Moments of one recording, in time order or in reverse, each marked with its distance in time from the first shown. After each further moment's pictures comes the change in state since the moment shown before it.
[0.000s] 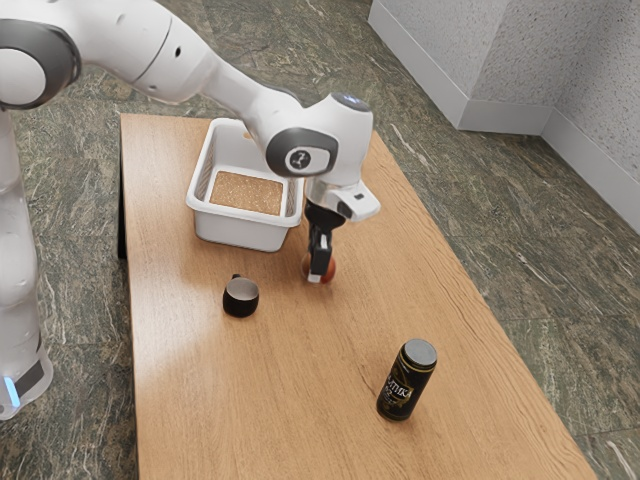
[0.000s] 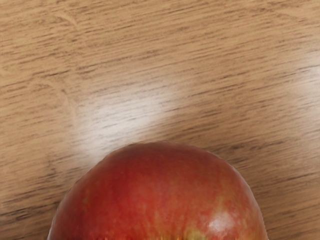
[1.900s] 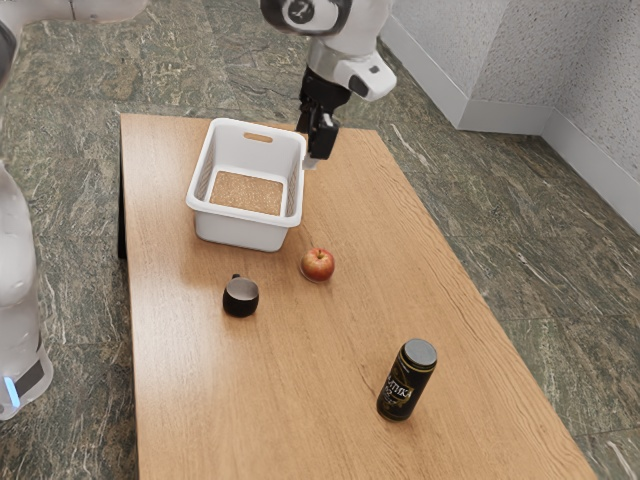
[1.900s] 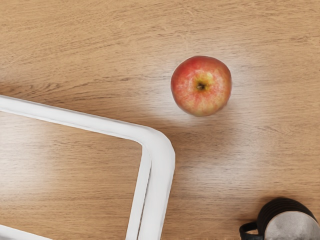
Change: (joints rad) arm -0.029 -0.140 -0.012 0.517 0.222 -0.703 -0.245
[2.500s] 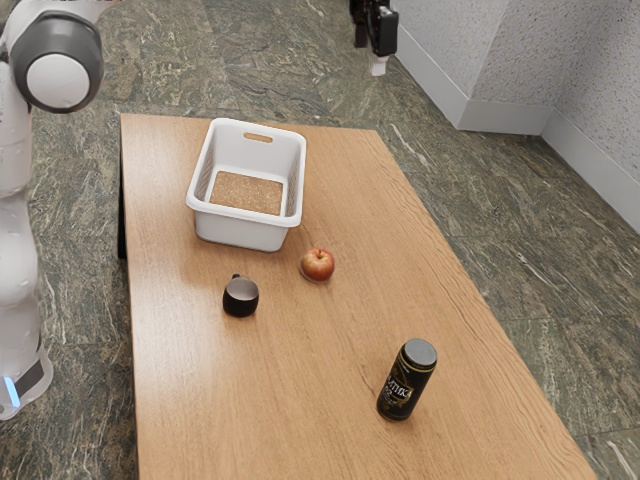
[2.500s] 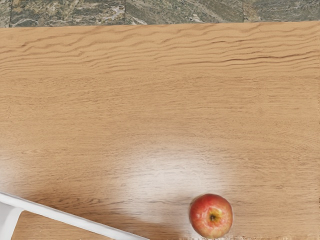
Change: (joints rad) arm 0.085 0.259 0.062 0.592 -0.110 -0.073 0.033
